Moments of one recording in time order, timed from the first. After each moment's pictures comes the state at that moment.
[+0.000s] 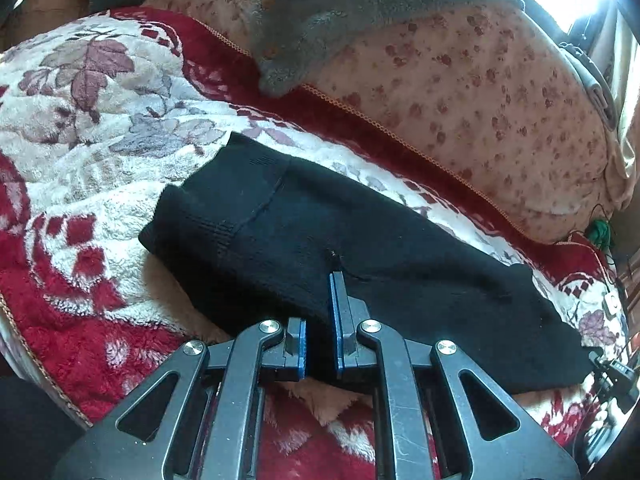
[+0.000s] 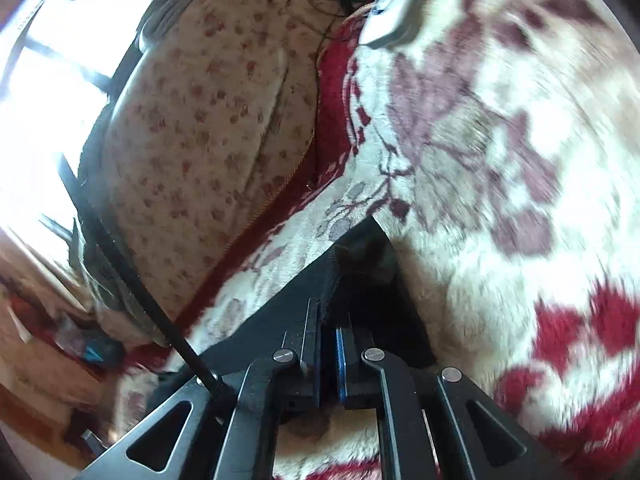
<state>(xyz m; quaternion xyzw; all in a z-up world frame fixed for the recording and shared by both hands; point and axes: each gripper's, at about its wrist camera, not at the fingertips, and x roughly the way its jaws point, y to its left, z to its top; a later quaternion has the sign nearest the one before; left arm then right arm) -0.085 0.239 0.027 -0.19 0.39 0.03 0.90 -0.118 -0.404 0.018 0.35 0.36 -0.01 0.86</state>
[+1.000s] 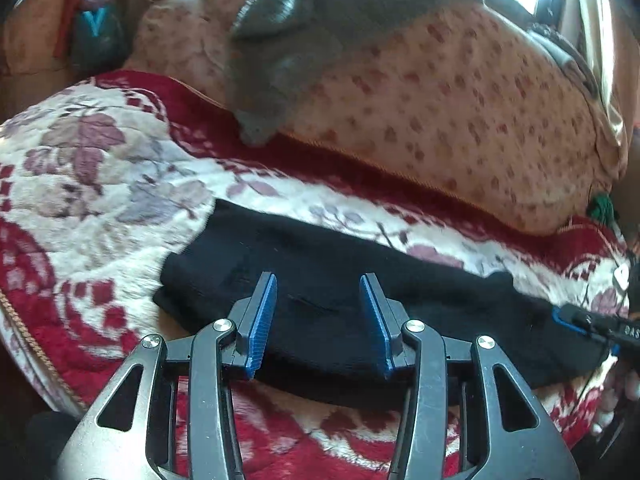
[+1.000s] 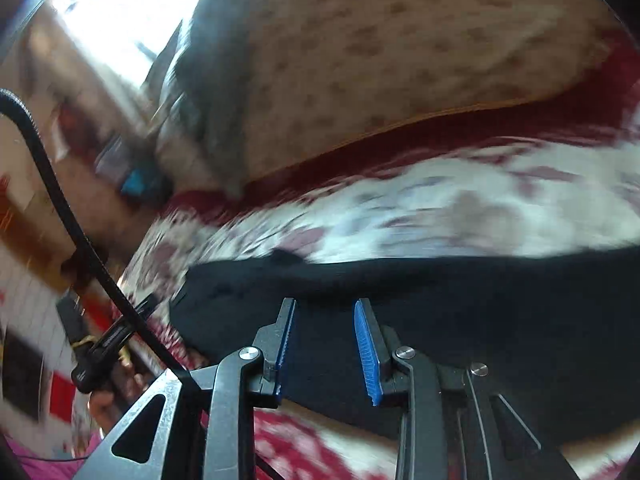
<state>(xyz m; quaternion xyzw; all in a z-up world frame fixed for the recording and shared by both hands) -0.088 0.210 0.065 -0.12 0.35 0.03 0.93 -0.044 -0.148 0.052 0.19 0.43 0.27 0.84</state>
